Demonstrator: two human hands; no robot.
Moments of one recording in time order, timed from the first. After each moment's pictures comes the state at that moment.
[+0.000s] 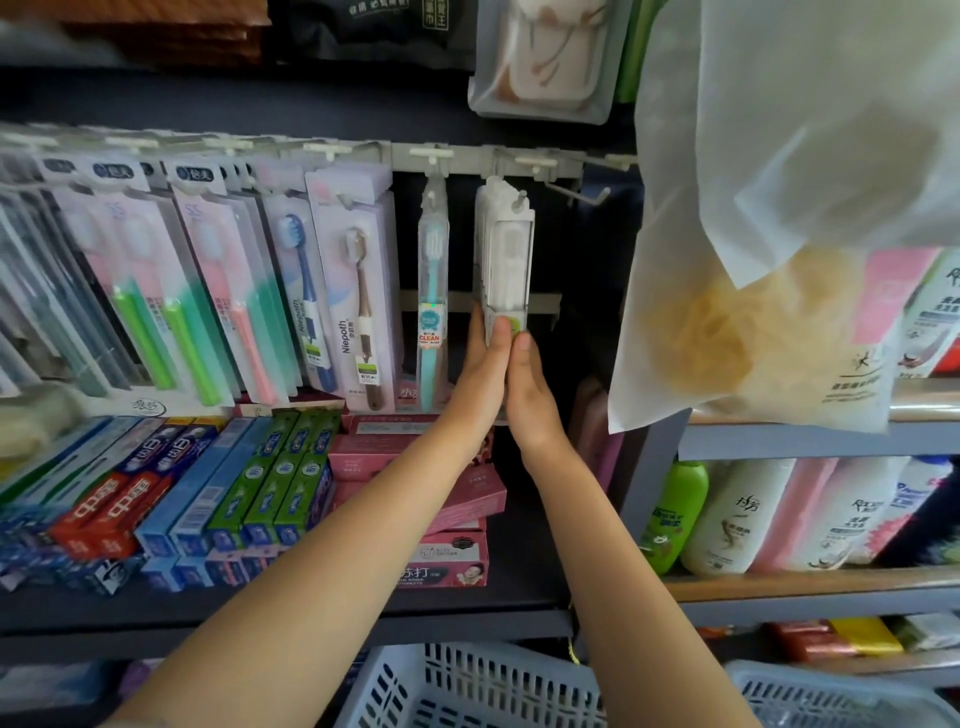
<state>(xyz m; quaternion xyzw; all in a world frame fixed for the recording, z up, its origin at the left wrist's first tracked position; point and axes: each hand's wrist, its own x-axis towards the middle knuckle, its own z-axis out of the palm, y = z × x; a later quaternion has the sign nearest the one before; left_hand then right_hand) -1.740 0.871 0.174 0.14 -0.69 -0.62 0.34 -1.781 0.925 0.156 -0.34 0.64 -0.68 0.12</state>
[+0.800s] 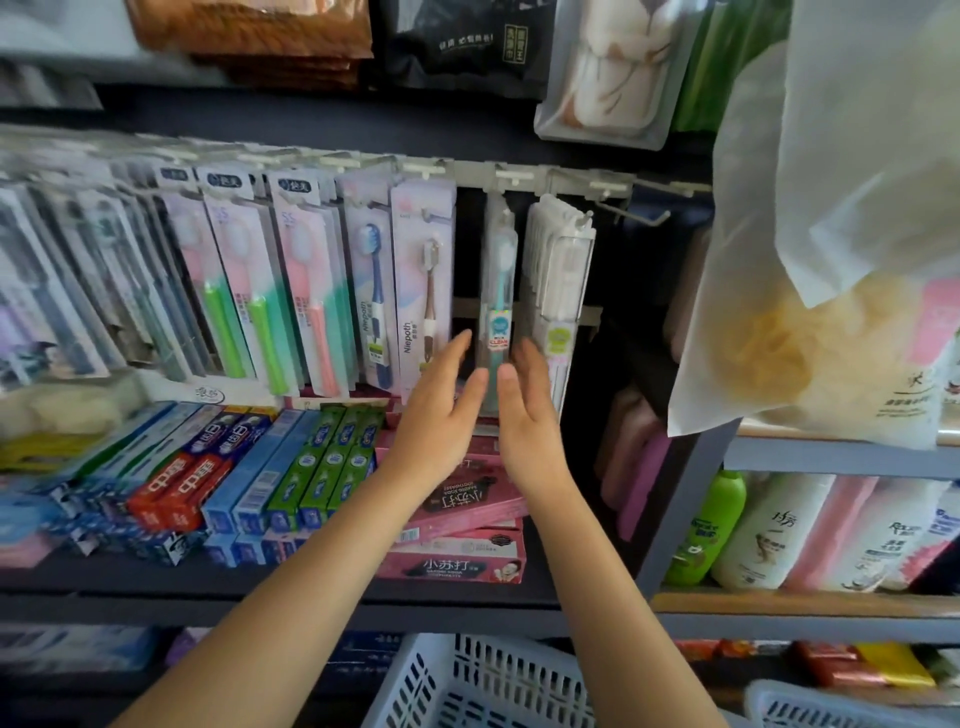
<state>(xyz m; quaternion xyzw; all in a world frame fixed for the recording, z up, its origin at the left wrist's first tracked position) -1.637 0.834 0.162 0.18 -0.82 -0.39 0.38 -1.709 0.919 0.159 -0.38 0.64 -0.66 0.09</state>
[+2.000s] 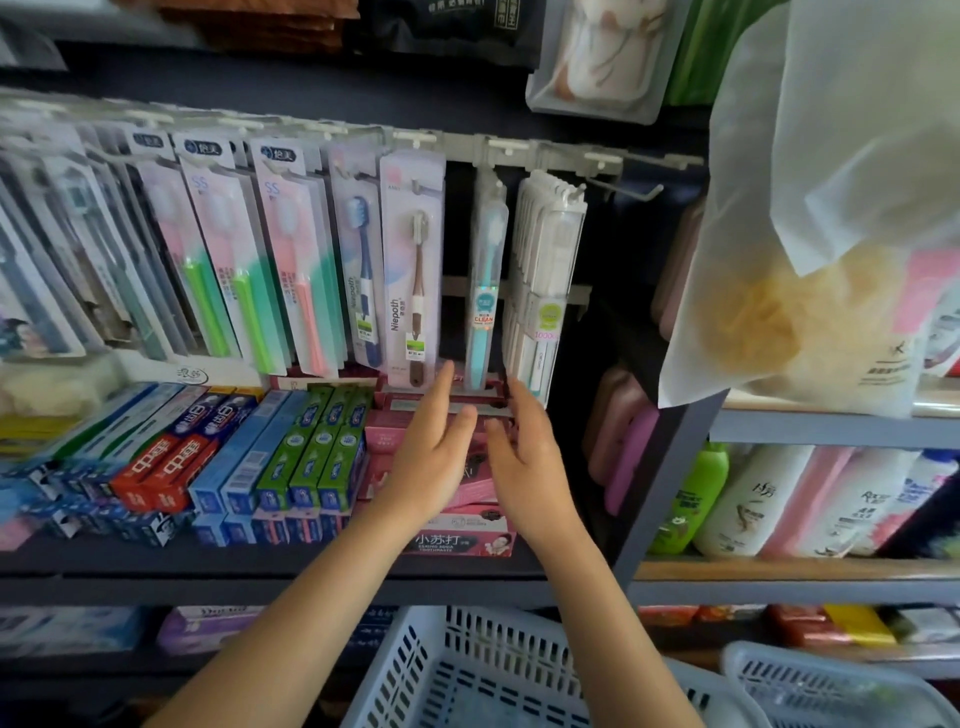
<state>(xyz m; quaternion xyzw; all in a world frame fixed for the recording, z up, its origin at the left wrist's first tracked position) -1.613 0.860 0.124 0.20 -0.79 -0.50 0.30 -1.687 0.961 0.126 -0.40 0.72 -0.56 0.07</state>
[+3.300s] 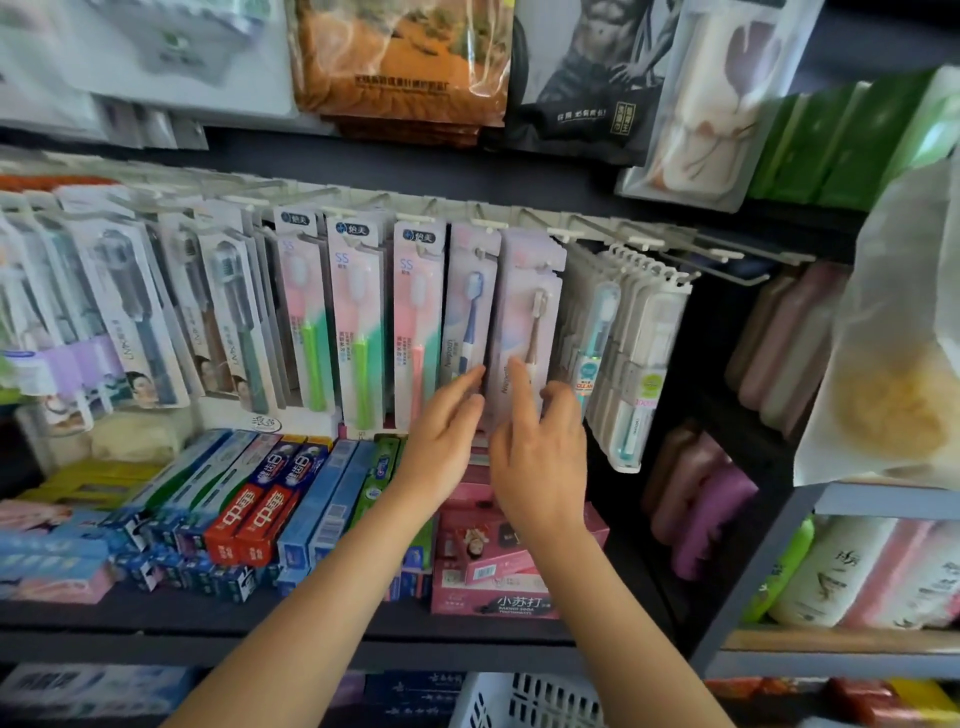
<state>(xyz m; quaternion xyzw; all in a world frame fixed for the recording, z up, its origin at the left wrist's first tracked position) -1.573 0.761 0.166 0.15 -0.76 -0.52 0.37 -1.647 0.852 0.157 -0.41 0.75 -0.35 -0.38</state>
